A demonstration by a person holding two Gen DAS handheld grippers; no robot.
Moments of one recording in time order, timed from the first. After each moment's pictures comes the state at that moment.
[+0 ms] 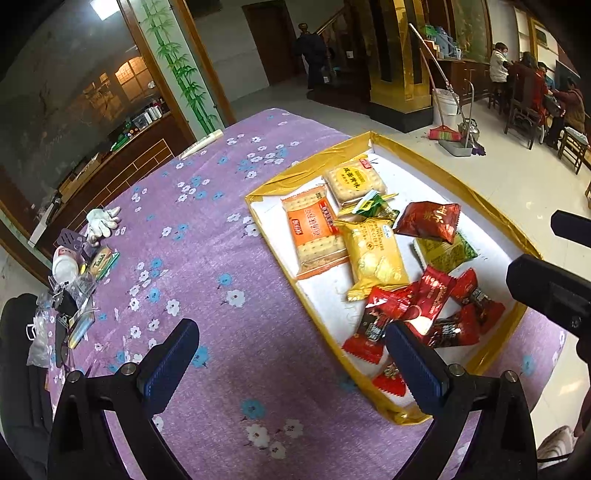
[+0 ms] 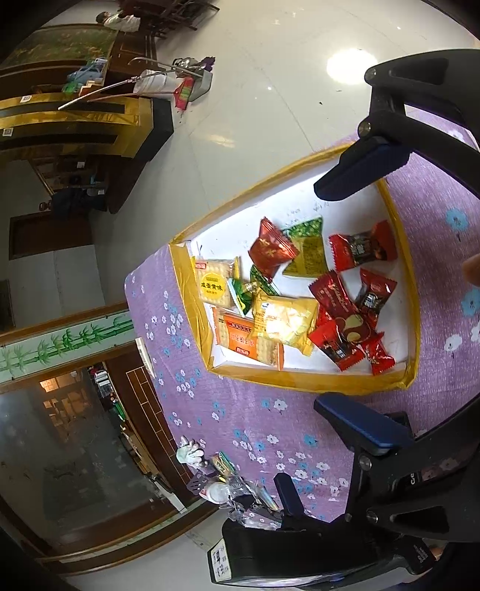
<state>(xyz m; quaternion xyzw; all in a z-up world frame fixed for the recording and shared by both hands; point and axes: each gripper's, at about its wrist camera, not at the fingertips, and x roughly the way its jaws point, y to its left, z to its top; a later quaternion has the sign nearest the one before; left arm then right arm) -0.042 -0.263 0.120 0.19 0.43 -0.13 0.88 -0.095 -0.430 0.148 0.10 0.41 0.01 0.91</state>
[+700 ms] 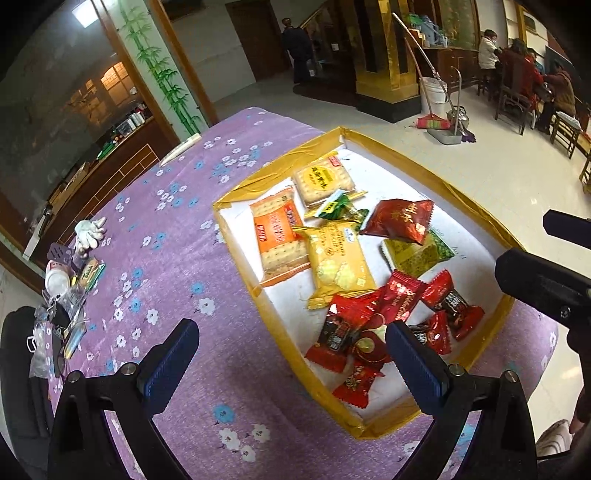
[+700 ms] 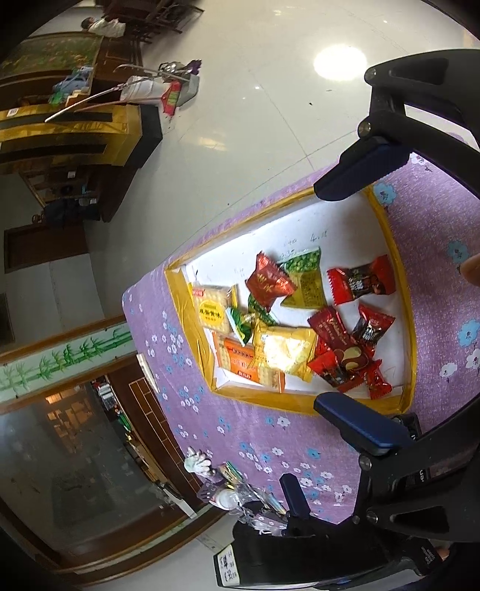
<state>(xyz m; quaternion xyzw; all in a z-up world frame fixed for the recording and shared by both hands) -0.046 -0.301 0.116 0.21 0.44 -0.15 0.86 -0.101 -0.470 0.137 0.13 0.42 0.00 0.90</state>
